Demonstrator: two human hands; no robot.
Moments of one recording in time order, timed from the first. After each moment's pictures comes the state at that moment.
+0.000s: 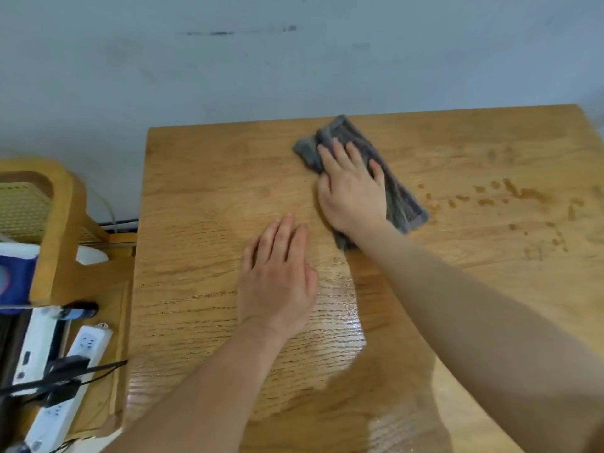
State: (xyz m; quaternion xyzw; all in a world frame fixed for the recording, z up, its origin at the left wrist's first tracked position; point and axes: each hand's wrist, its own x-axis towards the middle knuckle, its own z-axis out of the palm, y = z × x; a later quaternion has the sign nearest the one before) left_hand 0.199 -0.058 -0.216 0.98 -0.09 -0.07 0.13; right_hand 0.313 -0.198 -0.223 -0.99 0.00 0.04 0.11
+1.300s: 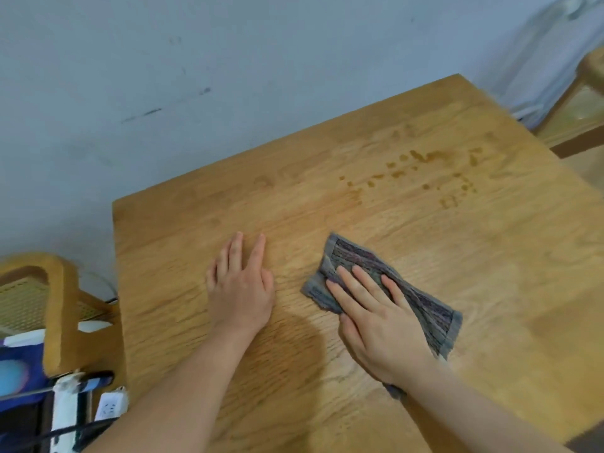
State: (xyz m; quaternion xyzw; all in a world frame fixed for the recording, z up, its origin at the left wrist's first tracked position) left_hand 0.194 -0.060 -0.215 0.99 -0.10 -0.07 0.06; right_hand 0.067 -0.258 -0.222 -0.99 -0.02 0.02 0.12
